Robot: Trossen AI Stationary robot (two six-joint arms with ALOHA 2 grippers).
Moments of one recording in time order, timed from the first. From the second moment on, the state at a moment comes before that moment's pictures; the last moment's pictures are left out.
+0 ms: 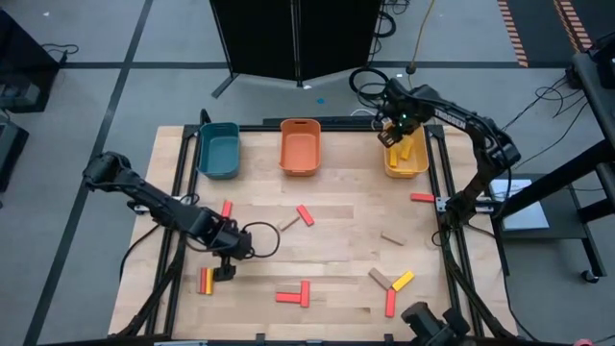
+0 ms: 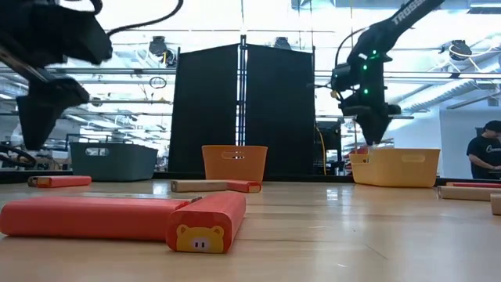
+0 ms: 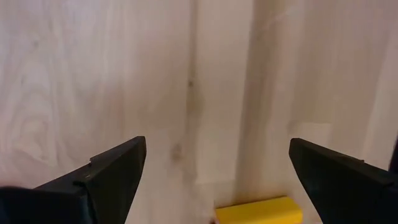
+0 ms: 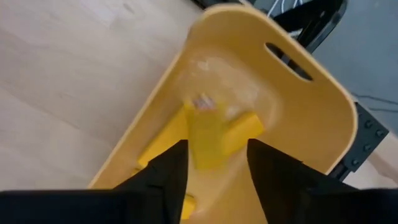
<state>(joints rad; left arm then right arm) -0.46 1.33 0.80 -0.77 0.16 -0.55 -0.95 1.67 1.30 -1.07 0.15 0.02</state>
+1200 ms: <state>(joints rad) -0.85 1.41 0.96 -0.82 0.05 -1.05 -0.18 1.24 0.77 0.06 0.01 0.07</state>
